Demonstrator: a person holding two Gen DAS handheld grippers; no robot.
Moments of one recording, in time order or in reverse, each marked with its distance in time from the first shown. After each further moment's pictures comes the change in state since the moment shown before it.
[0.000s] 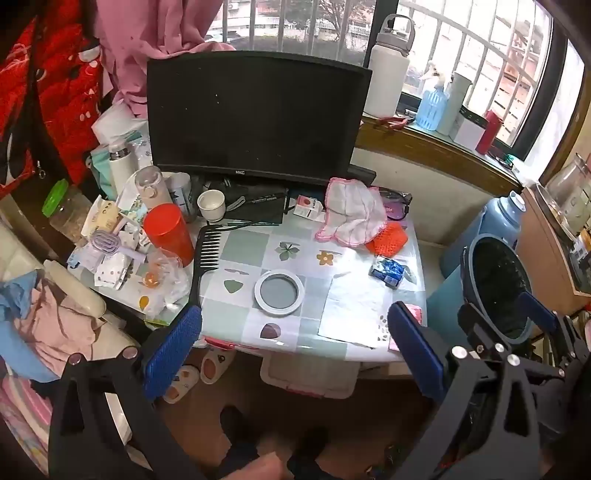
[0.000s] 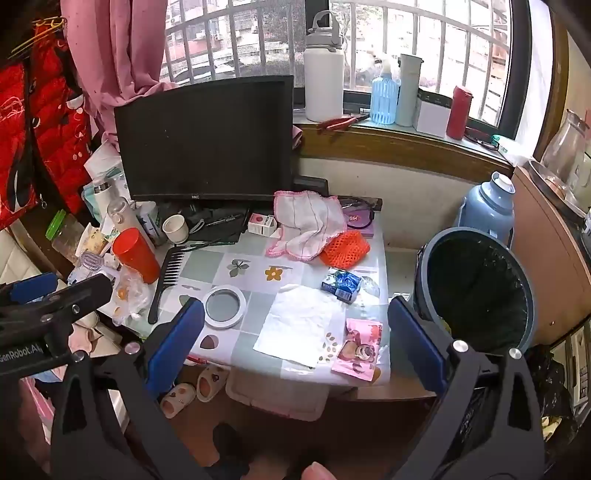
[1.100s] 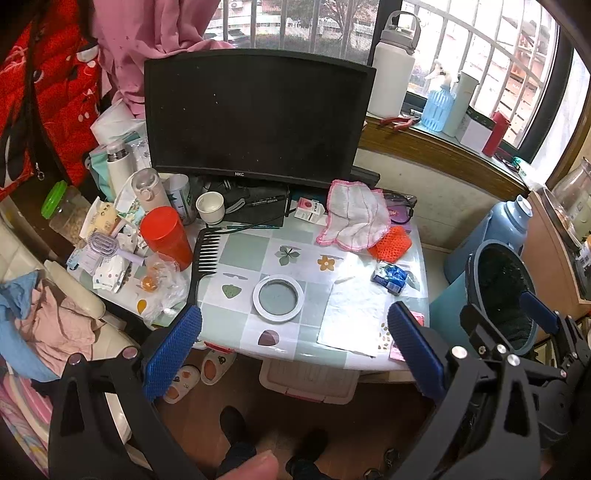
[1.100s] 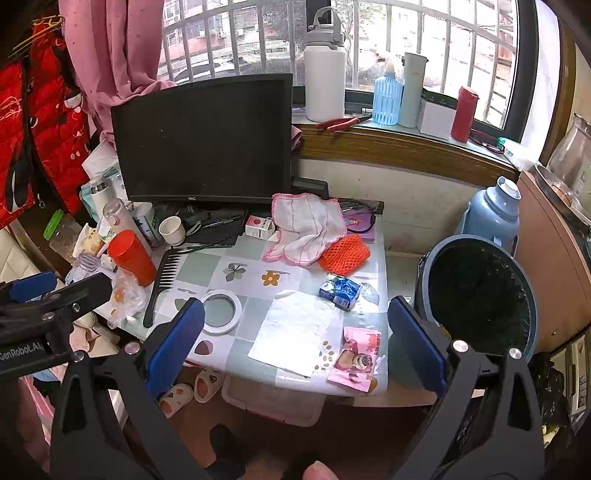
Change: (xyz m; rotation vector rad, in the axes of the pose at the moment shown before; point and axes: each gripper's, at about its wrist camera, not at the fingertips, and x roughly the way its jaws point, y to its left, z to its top) left arm 0.000 0.006 0.003 0.009 -0.004 0.006; right arm 0.015 -0.008 0.013 0.000 0.004 -0.004
